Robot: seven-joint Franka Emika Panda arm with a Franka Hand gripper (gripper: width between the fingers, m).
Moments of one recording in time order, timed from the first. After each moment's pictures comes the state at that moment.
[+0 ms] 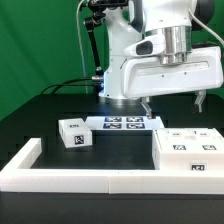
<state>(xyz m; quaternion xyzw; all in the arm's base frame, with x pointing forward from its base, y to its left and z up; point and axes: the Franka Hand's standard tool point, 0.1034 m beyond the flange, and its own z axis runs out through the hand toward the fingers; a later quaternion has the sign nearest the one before) 0.490 0.074 0.072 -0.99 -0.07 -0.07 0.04</state>
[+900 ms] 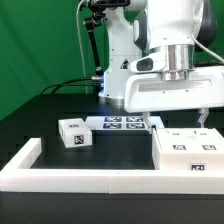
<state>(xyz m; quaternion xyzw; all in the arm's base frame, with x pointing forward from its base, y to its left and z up) 0.498 0.079 0.040 -0.99 -0.03 -0.11 0.02</state>
